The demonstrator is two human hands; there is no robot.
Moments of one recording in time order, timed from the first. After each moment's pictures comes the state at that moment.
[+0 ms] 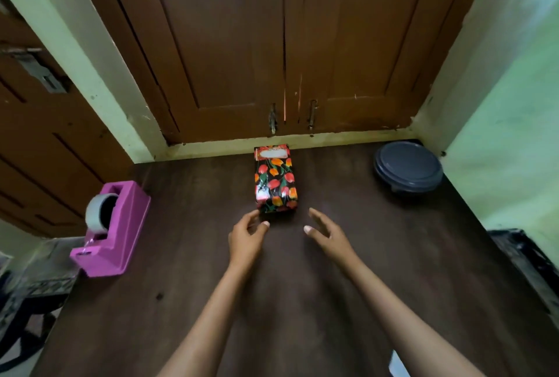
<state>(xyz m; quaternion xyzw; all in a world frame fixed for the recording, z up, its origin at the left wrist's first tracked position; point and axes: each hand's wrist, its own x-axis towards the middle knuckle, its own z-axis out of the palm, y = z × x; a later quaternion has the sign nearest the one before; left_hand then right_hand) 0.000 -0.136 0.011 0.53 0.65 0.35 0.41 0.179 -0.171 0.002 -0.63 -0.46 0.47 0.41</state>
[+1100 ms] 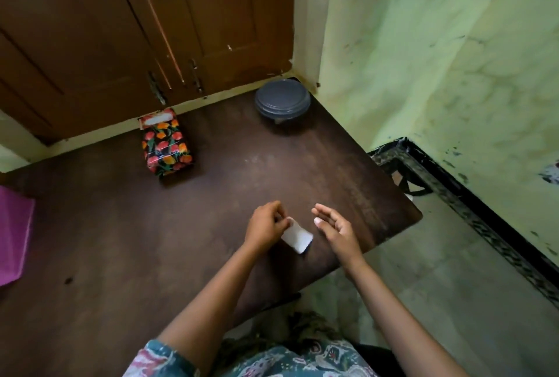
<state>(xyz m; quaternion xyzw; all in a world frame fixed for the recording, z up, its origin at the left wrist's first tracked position) 0.158 -0.289 -0.020 0.82 0.44 0.10 0.35 0.276 -0.407 -0.010 -0.69 -0.22 0.41 0.56</state>
